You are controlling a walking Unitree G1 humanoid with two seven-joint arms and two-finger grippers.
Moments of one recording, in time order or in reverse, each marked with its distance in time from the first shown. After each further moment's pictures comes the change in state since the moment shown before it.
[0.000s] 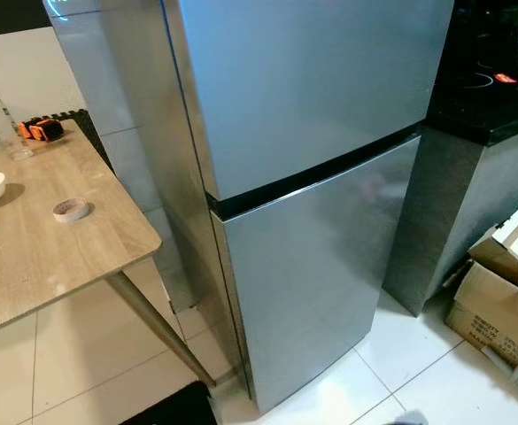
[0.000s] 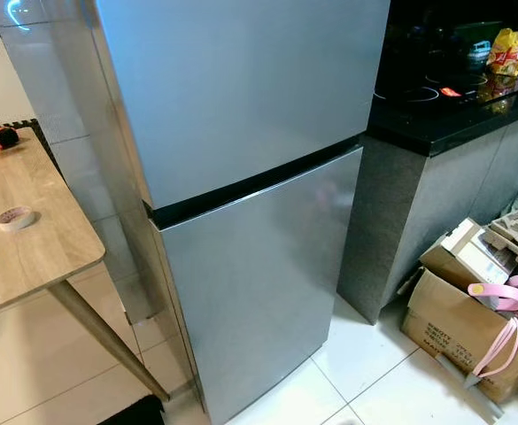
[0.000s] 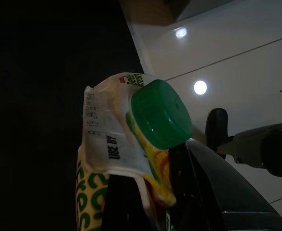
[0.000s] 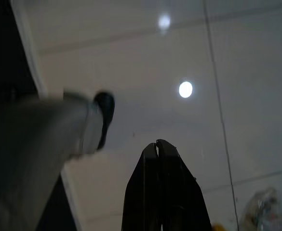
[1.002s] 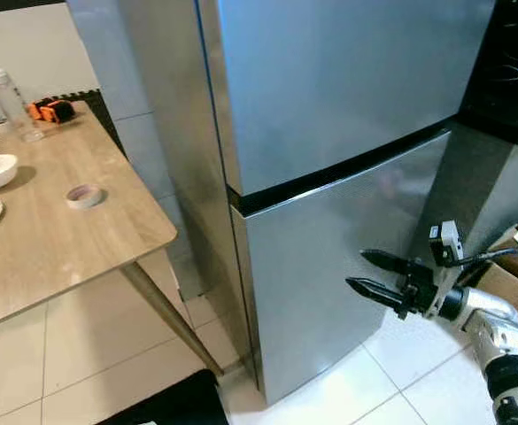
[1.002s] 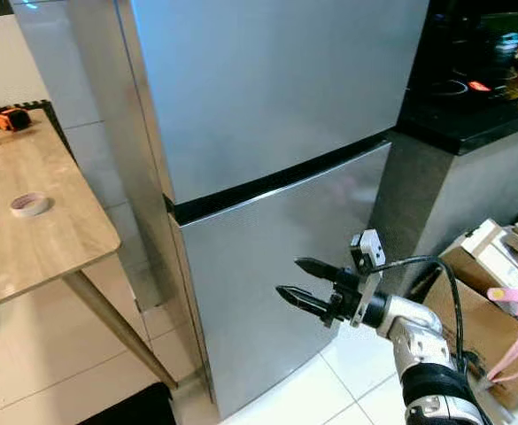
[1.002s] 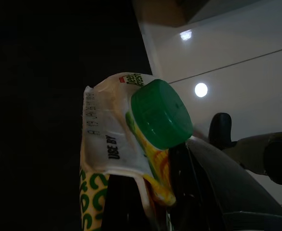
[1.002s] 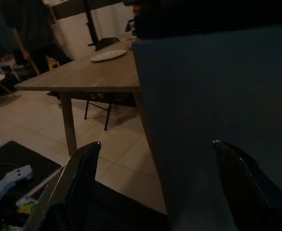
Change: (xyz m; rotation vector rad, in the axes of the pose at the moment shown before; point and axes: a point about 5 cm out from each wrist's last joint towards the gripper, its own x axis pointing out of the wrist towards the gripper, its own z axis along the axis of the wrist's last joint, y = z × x) left arm 0.000 0.001 0.003 -0.008 -0.023 0.006; right arm -0.113 -0.063 0.244 -0.192 -1.111 0.836
